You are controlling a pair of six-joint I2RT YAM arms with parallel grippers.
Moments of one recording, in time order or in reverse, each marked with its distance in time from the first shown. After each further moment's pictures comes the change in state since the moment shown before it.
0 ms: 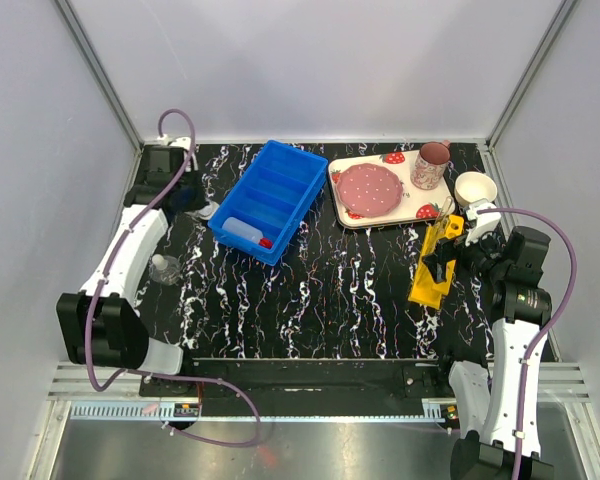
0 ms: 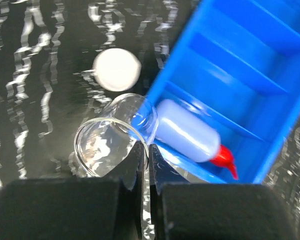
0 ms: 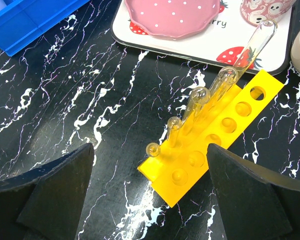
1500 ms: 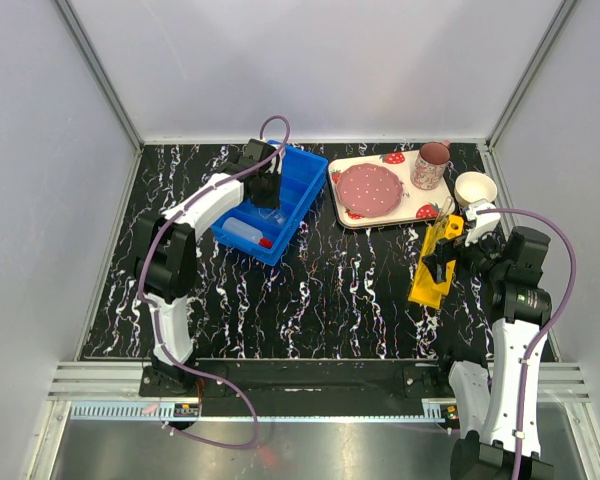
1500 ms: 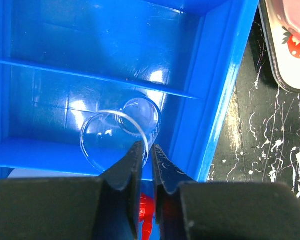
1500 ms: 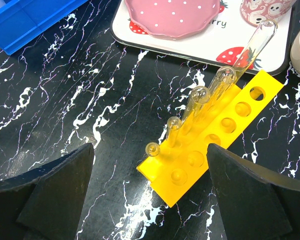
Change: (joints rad) left arm -0.349 0.542 0.326 0.034 0.099 -0.021; right arm 0.000 0.000 -0.002 0.000 0.000 -0.008
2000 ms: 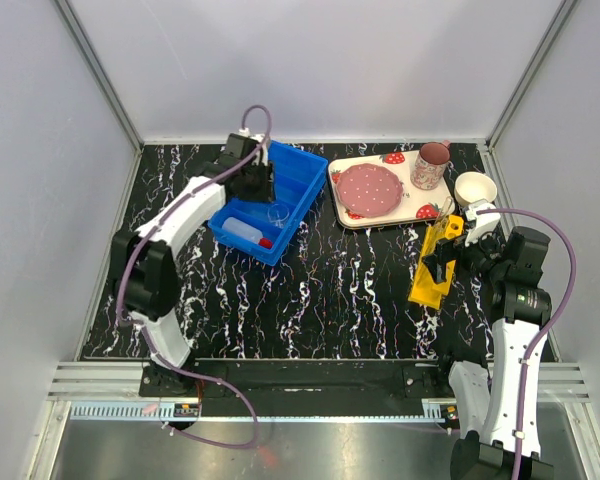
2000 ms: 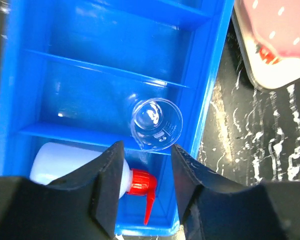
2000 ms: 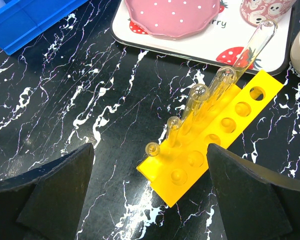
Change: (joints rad) left arm 0.023 -0.129 -0.052 0.002 0.004 0.003; right arm 0.000 0.000 0.000 0.000 0.000 0.000
